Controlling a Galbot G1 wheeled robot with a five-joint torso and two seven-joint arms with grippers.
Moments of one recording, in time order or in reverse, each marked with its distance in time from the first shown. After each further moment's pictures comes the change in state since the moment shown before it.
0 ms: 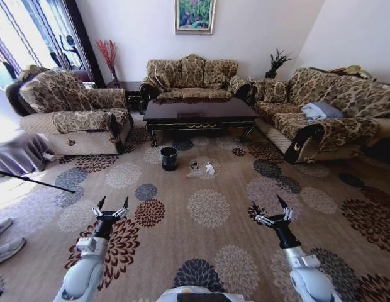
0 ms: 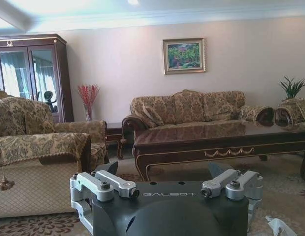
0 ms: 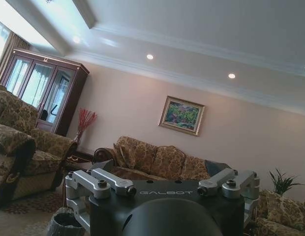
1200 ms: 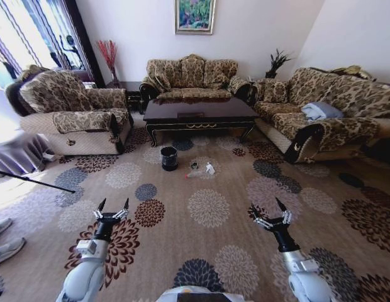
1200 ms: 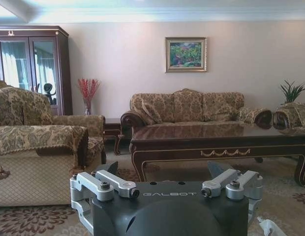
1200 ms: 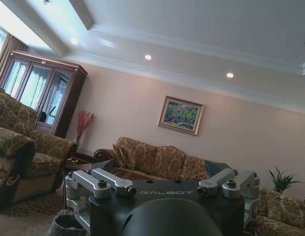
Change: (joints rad) left arm 0.017 -0.019 0.010 -0.018 -0.029 0.013 0.003; right arm -0.004 0.022 -0.005 0.022 -0.008 -0.014 0.003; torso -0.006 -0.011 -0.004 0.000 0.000
